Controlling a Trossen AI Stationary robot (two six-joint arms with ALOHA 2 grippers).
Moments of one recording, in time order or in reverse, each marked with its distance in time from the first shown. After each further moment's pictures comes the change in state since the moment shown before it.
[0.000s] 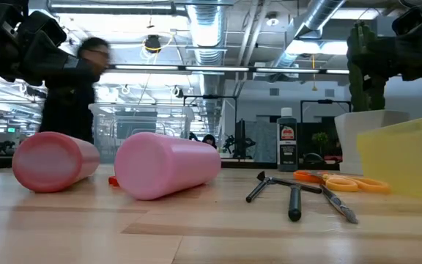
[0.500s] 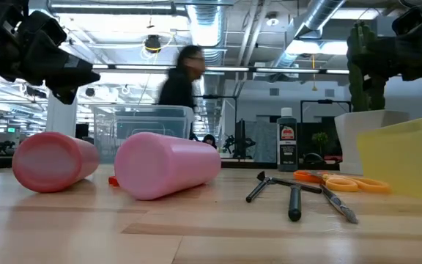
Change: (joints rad) left arm 0.000 0.011 0.000 0.035 -0.012 0.000; right arm 0.000 0.000 0.000 0.000 0.000 0.000
